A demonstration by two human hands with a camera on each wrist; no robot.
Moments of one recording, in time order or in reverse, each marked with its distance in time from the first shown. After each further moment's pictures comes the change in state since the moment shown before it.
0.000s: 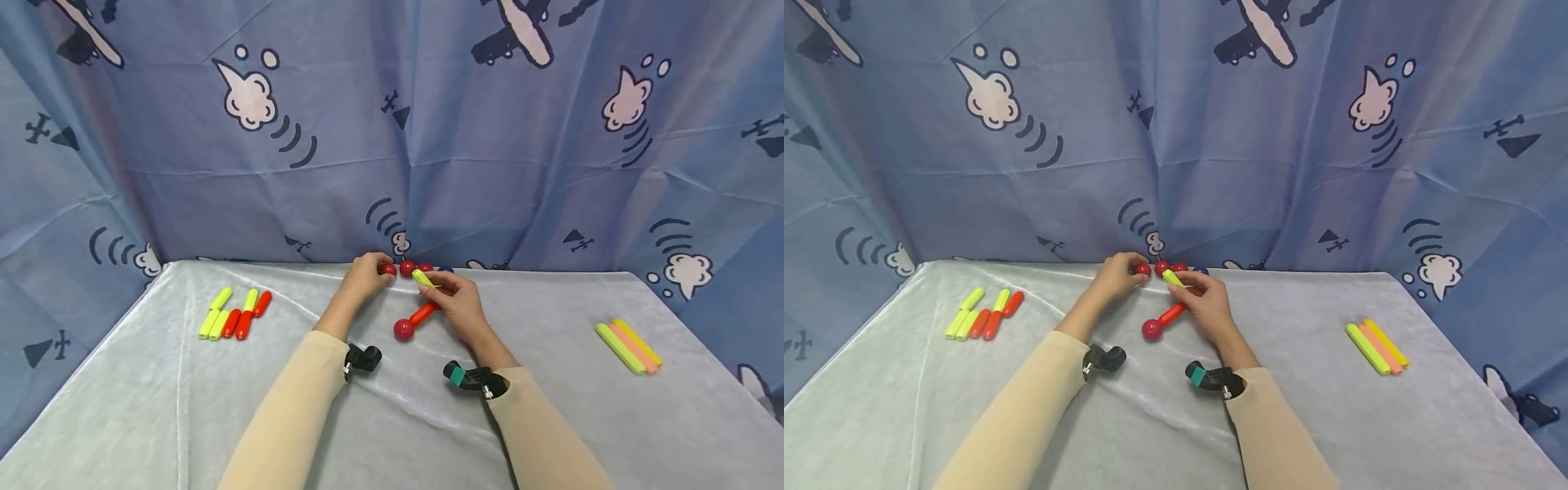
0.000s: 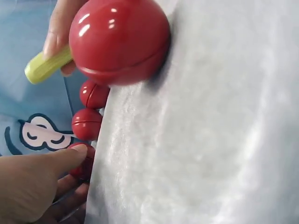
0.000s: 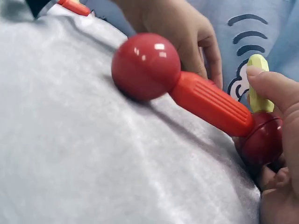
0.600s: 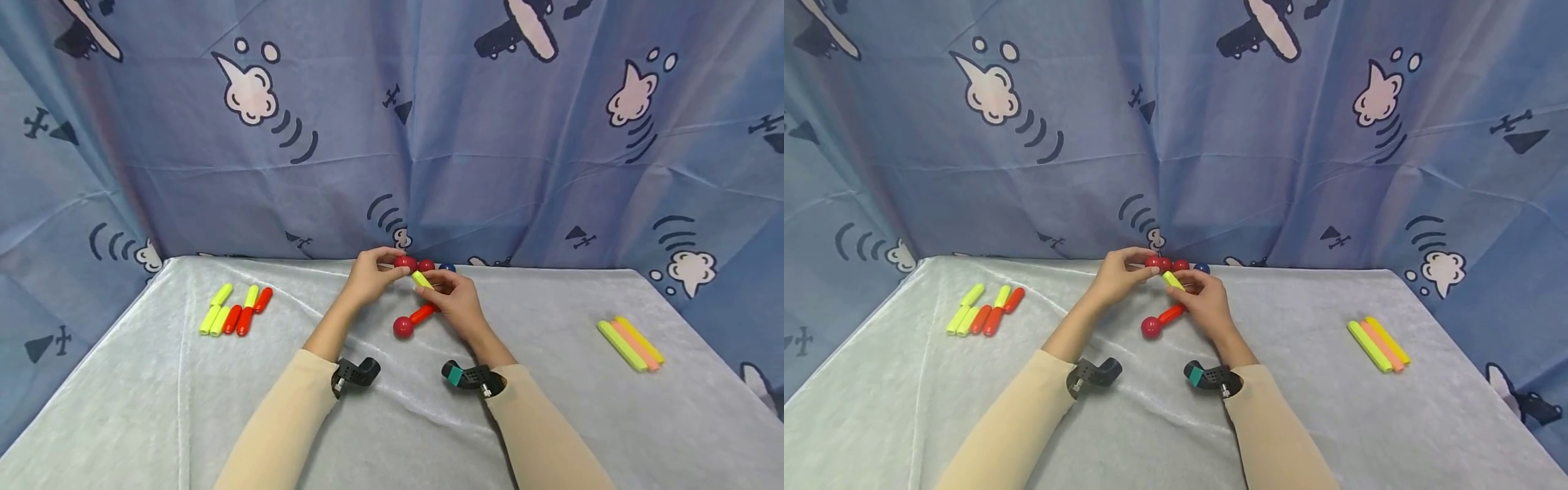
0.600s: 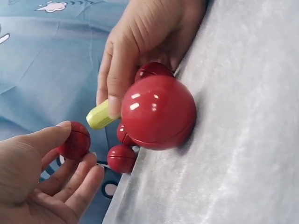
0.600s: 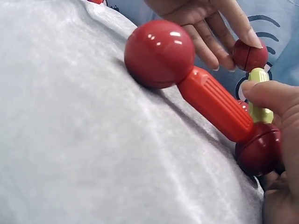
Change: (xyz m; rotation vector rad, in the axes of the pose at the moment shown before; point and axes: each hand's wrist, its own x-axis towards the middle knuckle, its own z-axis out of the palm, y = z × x) left_hand -0.027 0.018 -0.006 -0.456 0.023 0.054; right_hand -0.002 -0.001 0.004 -0.097 -0.027 -0.057
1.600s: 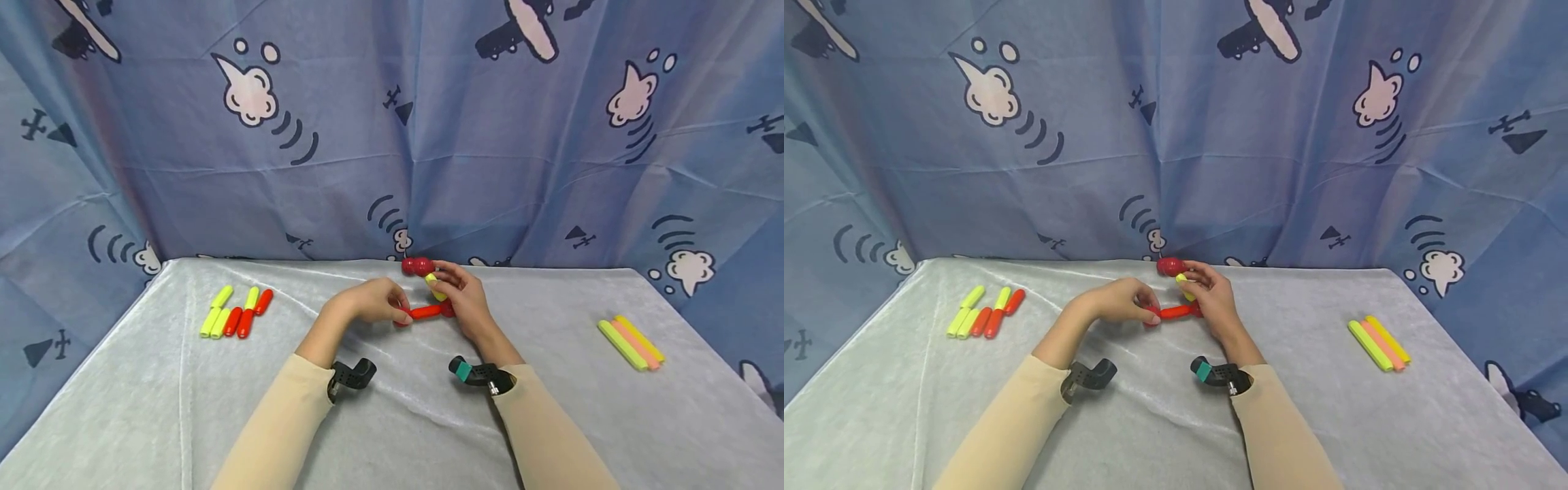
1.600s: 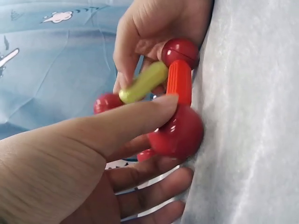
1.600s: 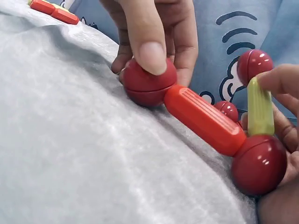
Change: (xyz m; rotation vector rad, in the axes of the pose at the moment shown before) left_hand -0.016 0.019 -0.016 0.455 -0.636 -0.026; right_hand 0.005 -0.003 -0.007 0.188 0.011 0.097
